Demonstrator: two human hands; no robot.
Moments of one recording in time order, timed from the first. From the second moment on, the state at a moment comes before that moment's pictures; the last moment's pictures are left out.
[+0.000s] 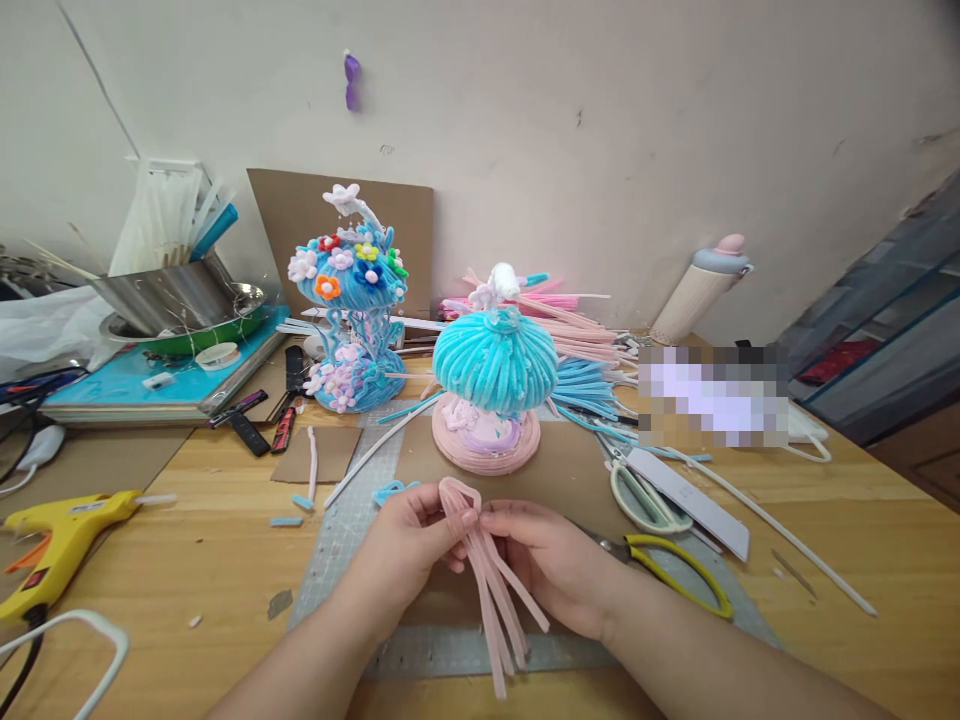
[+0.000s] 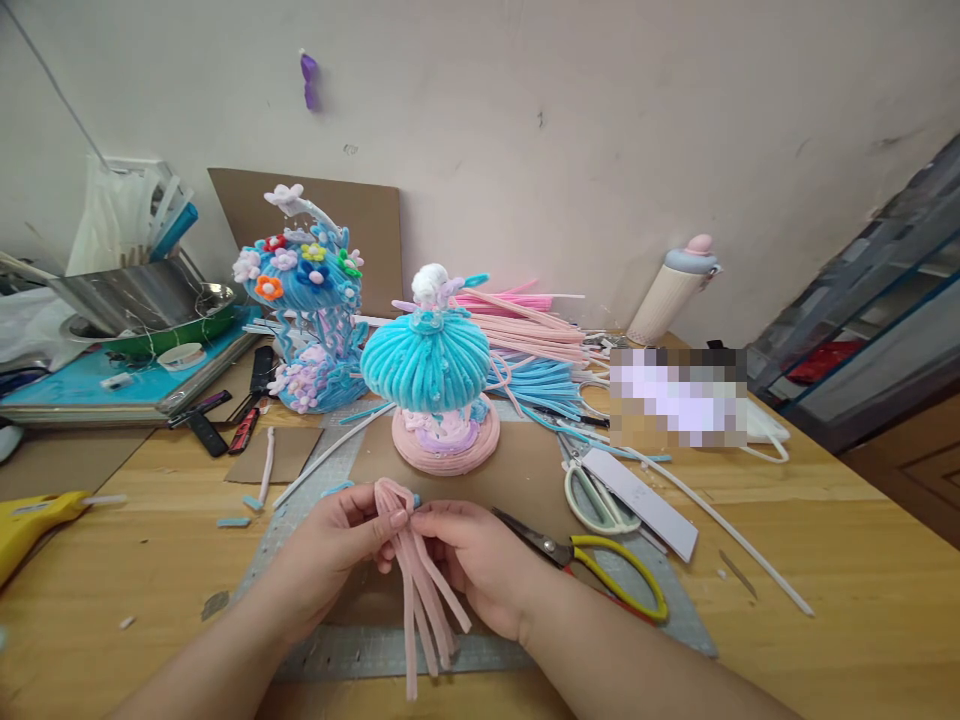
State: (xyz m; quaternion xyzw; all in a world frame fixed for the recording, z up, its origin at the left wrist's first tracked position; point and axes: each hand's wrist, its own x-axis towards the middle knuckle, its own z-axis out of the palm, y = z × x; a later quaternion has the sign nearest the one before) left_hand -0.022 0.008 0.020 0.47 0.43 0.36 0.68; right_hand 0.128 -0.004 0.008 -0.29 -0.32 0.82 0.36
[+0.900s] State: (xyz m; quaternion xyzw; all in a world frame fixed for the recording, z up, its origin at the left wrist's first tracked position) left_hand -0.022 0.007 0.018 0.40 0.44 0.38 0.71; right_hand 0.128 -0.003 0.010 -0.40 -0.42 0.70 0.41
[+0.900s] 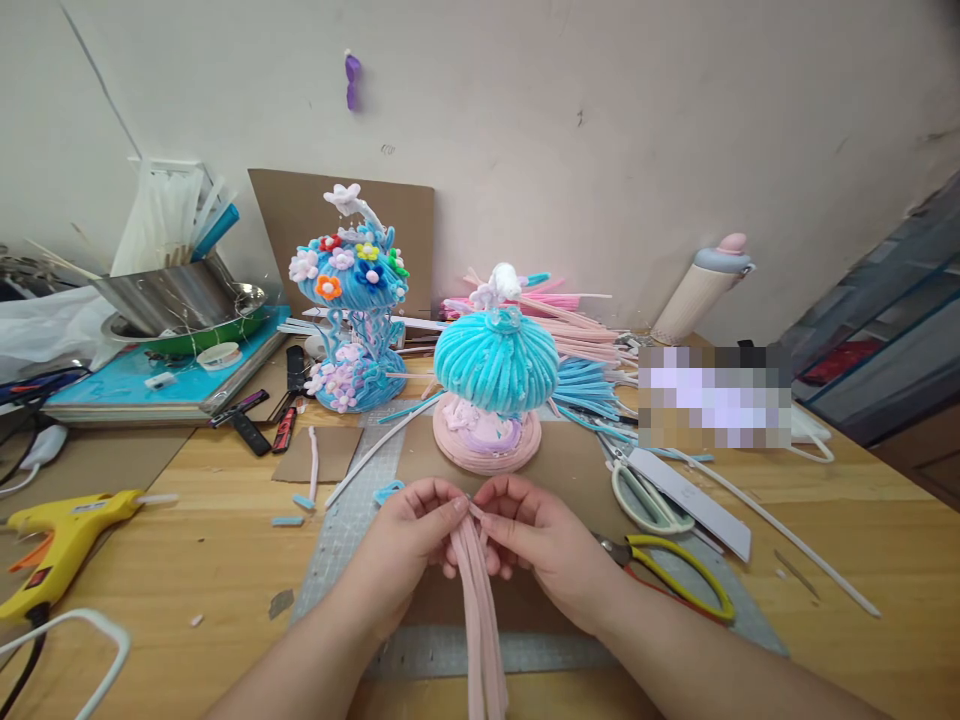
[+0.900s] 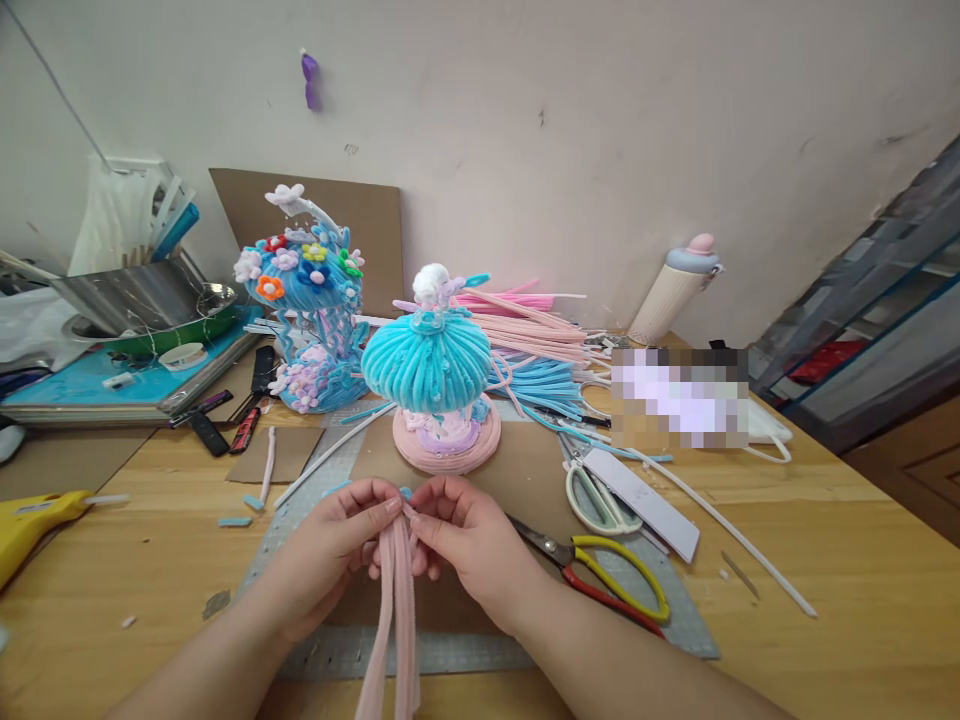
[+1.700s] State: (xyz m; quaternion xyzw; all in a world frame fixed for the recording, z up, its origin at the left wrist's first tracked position) left_hand -0.024 0.009 0.021 0.36 0.45 0.39 0.72; right_hand 0.132 0.000 0.005 -0.40 -0.41 0.73 0.38
